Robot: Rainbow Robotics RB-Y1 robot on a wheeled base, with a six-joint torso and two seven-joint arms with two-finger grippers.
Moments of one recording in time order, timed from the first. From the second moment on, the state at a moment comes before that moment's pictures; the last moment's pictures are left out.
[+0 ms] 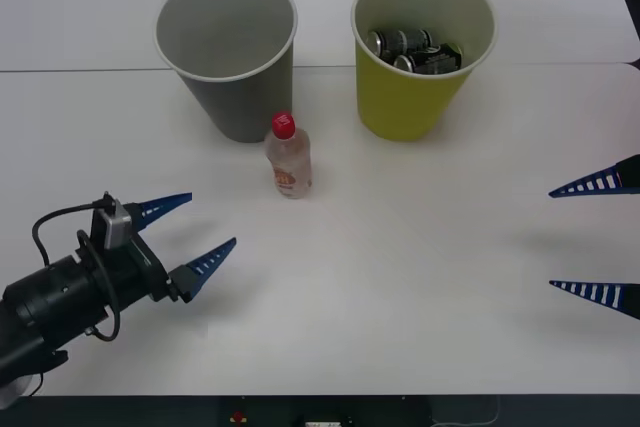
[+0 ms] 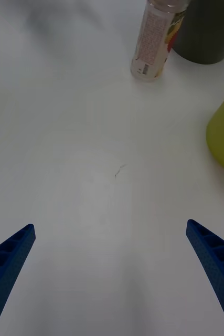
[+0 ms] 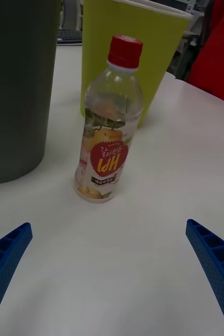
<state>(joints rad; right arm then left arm) 0.26 -1.13 -0.26 -2.01 1.31 -1.13 -0.09 0.15 0.86 -0.34 -1.74 -0.56 -0.50 -0.37</state>
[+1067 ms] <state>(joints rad) 0.26 -1.13 -0.26 -2.01 1.31 -1.13 -0.09 -0.13 0.65 -0.60 -1.68 -0.64 -0.08 -0.41</state>
